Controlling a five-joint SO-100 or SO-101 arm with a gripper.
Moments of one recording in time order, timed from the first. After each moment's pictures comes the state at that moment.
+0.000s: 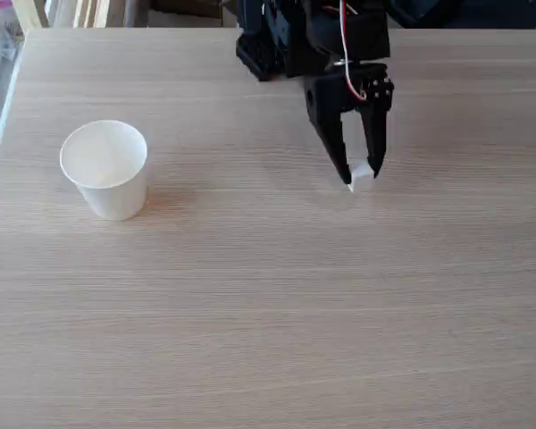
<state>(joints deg) -9.7 153.4 167.1 22.5 -89.4</state>
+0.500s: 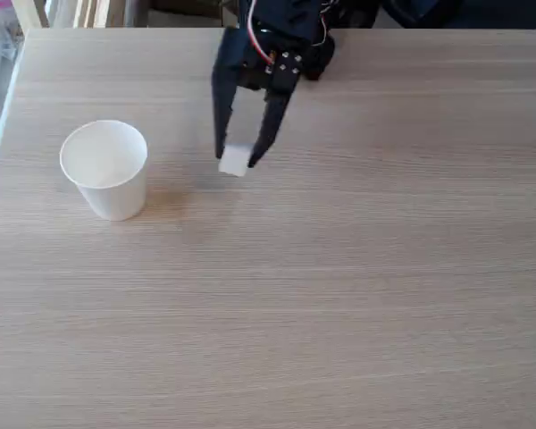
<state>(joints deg) 22.3 167.0 169.5 14.9 -99.1</state>
